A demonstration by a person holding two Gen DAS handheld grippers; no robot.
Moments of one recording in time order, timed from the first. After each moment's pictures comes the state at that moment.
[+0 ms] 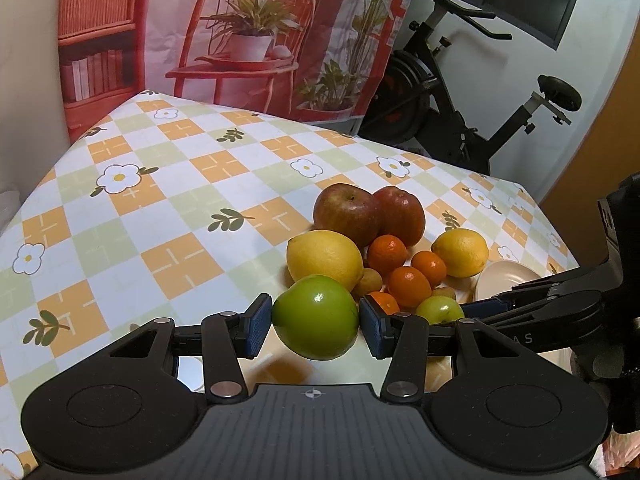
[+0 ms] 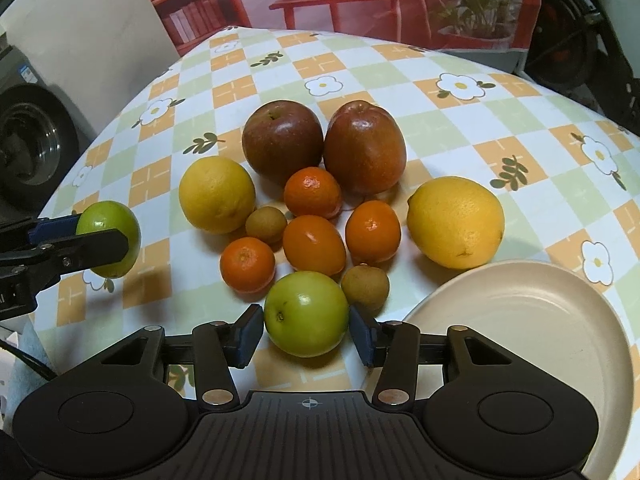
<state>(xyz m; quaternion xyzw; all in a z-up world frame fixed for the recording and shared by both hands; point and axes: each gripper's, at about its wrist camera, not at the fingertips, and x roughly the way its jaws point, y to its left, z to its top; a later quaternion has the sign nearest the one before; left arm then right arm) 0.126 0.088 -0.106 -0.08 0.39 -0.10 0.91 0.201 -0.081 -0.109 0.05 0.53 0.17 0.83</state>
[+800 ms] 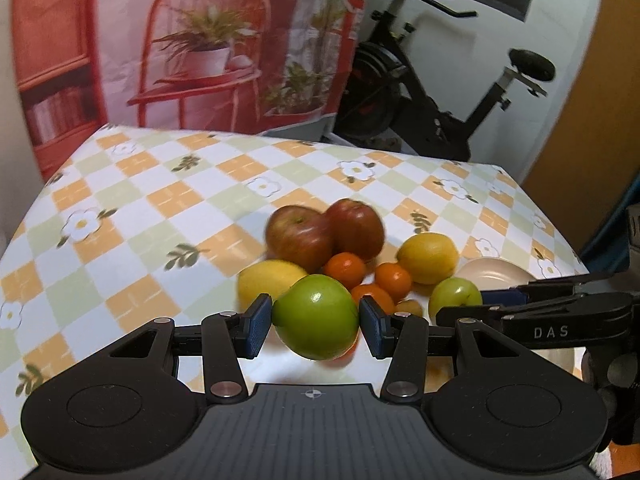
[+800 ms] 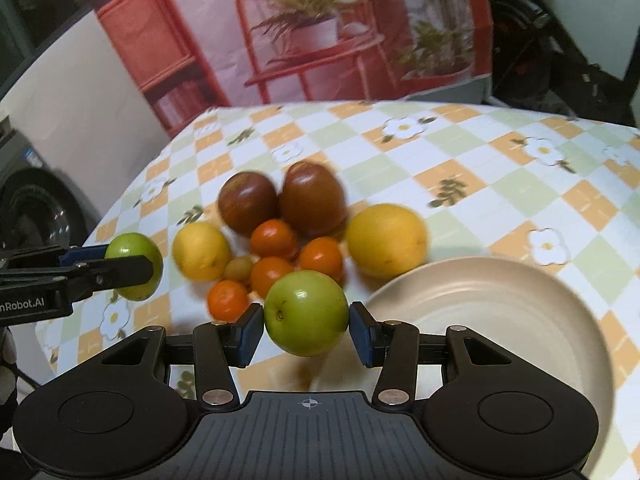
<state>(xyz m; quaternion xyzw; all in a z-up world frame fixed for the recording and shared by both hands) 0.146 0.051 -0.089 -0.02 0.39 -0.14 0.91 0.169 -0.141 -0.094 0.14 0.43 0.15 0.88</state>
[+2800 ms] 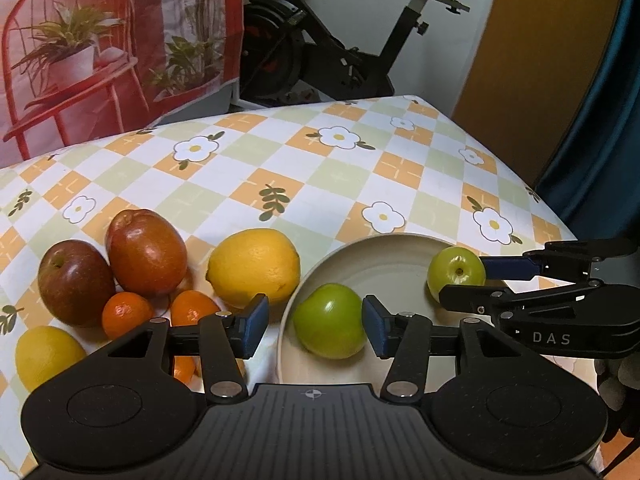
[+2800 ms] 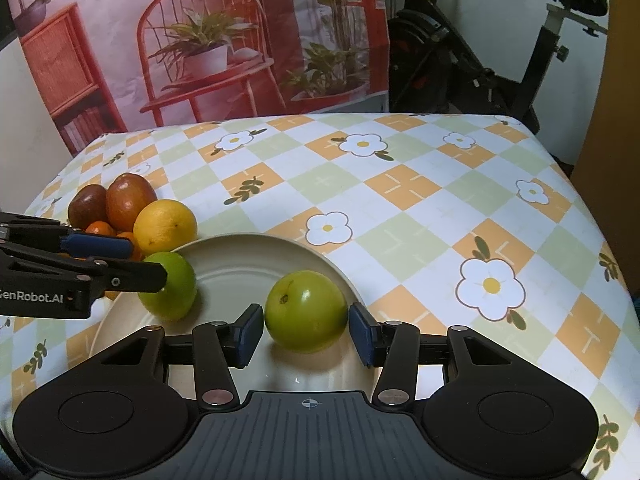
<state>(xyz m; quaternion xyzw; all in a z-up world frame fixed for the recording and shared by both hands) 0.186 -0.099 -0.130 0.06 0.43 -0.23 0.87 0.129 -0.264 -0.133 0.11 0.41 0.02 0.90</state>
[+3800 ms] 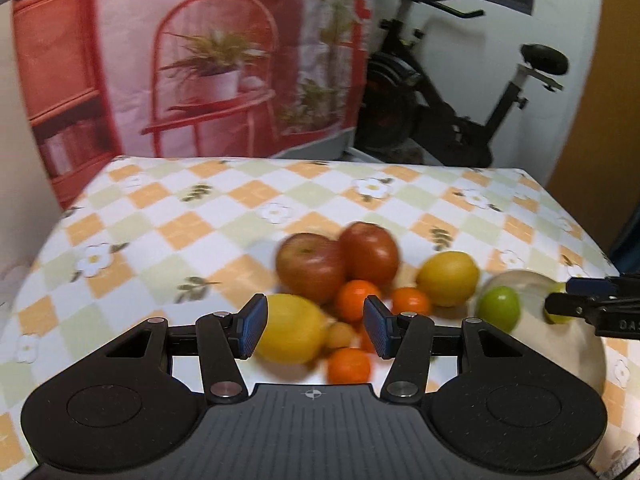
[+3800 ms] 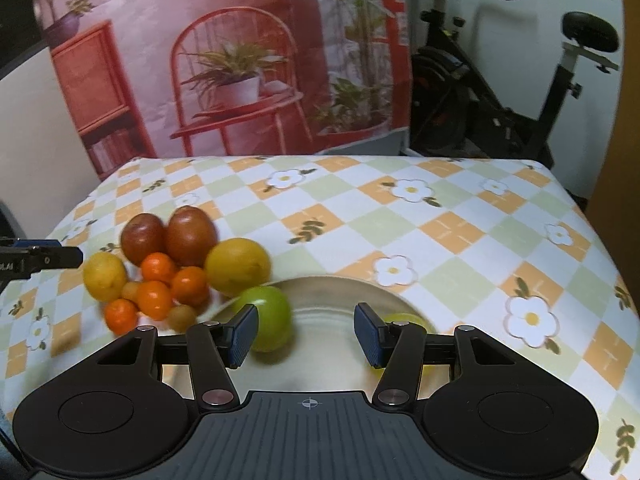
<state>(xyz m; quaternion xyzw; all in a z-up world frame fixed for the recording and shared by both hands) 0.155 0.041 -0.082 0.02 0.37 -0.09 0.92 0.126 -0.210 -0.097 0.10 0.37 0.05 0.92</state>
